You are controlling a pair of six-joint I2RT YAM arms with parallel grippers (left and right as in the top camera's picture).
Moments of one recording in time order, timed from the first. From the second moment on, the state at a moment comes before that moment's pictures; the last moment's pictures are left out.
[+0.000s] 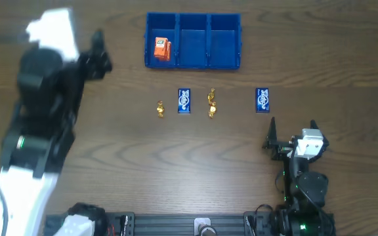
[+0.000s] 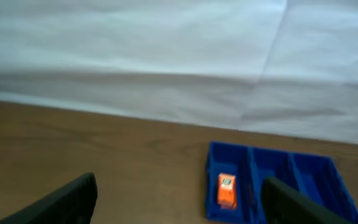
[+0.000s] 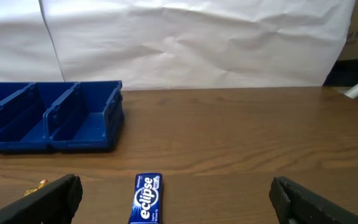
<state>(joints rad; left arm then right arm) -0.23 1.05 1.20 -0.45 -0.24 -0.19 0.05 0.01 0.01 -0.07 0.13 0.01</state>
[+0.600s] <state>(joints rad) 0.00 0.27 0.35 -0.10 -0.03 -0.10 0.05 0.01 0.01 -0.07 0.13 0.01</state>
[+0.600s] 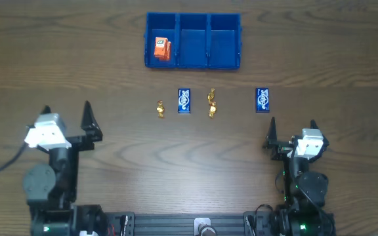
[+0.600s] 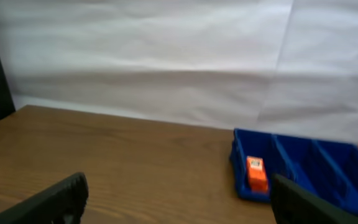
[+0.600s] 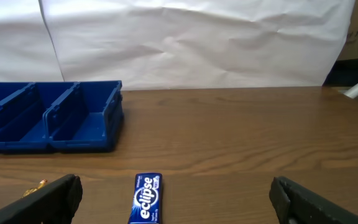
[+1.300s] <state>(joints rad) 0.00 0.03 0.02 -0.11 0.10 -0.10 0.05 0.01 0.01 -0.07 0.13 0.01</state>
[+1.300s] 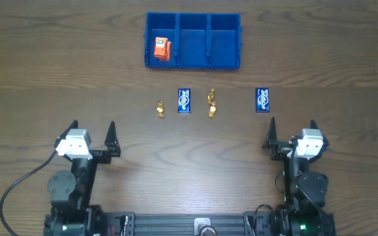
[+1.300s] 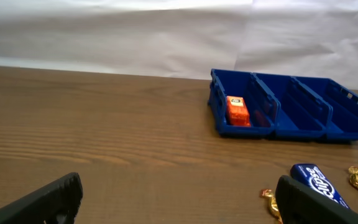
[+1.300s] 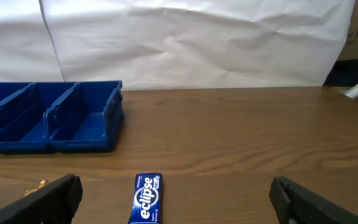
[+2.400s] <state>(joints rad) 0.00 0.03 0.02 -0.11 0.10 -0.10 0.05 0.02 0.04 -0.11 0.16 0.01</state>
